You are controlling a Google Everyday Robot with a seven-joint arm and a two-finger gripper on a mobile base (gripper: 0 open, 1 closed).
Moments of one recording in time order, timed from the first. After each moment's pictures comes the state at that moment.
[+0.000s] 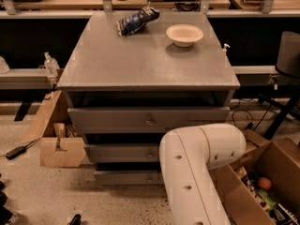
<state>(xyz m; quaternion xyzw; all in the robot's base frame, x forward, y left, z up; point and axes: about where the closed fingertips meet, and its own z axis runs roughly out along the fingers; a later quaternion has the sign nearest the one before) 0.613 -0.169 0.167 -0.75 0.64 -0.09 0.14</state>
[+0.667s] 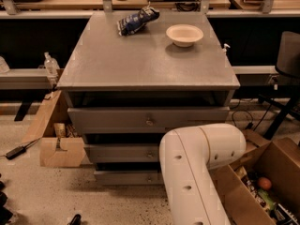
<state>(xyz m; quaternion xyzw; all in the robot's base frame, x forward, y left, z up) 0.613 -0.169 0.167 -0.75 0.64 -0.09 0.14</state>
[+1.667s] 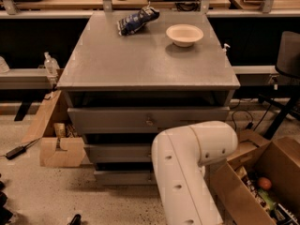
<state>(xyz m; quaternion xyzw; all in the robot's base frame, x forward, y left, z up) 0.621 -0.171 0.165 -0.75 0.65 -0.08 0.12</state>
